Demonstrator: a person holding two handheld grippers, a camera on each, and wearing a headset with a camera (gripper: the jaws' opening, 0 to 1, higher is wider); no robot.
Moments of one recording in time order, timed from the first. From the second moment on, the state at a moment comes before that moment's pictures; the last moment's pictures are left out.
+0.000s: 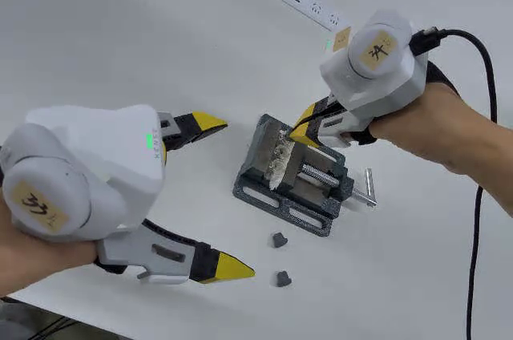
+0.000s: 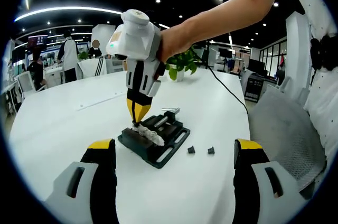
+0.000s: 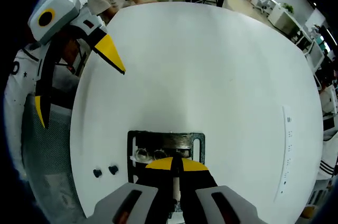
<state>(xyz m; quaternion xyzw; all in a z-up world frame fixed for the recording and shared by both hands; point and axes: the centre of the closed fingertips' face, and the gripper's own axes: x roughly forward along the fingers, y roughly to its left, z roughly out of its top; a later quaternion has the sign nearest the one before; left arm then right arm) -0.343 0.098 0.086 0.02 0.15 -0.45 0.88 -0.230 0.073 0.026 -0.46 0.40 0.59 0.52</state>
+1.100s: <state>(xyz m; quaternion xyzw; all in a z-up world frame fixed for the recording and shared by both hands) -0.340 0.100 0.087 0.02 0.15 -0.44 0.88 -0.230 0.075 0.023 -0.49 0.41 0.58 0.51</state>
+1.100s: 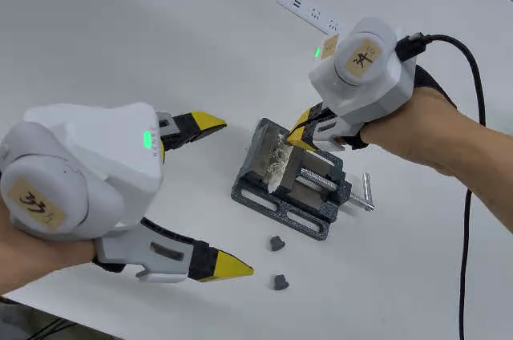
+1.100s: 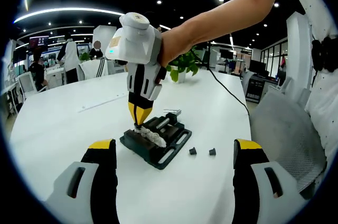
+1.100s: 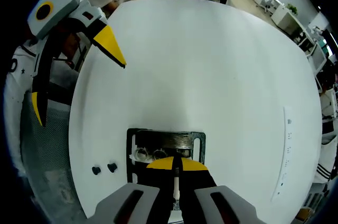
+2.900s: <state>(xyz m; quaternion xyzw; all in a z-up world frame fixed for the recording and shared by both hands) -0.349 0.110 0.092 0.05 0.16 -0.45 0.88 -0.230 0.074 0.028 -0.45 0.37 0.59 0.56</state>
